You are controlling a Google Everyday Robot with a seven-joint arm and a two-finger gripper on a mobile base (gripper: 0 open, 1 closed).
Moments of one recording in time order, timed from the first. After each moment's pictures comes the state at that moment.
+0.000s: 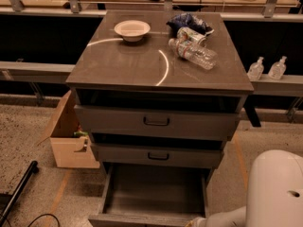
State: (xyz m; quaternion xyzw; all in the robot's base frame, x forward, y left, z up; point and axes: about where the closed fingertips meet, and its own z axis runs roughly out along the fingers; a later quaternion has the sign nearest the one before) arm 0.388 -0.168 0.204 -0.68 0.70 0.04 0.21
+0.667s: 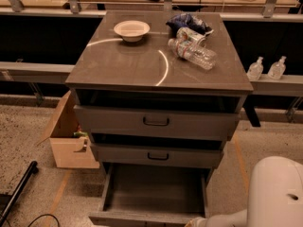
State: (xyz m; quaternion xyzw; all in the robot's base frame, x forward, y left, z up) arm 0.398 -0.170 0.183 -0.70 0.68 0.03 0.22
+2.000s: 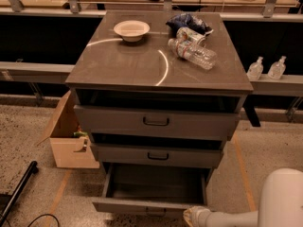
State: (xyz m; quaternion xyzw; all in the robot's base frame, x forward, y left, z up) arm 0.460 -0.175 0.184 -0.72 0.63 -0.05 0.29
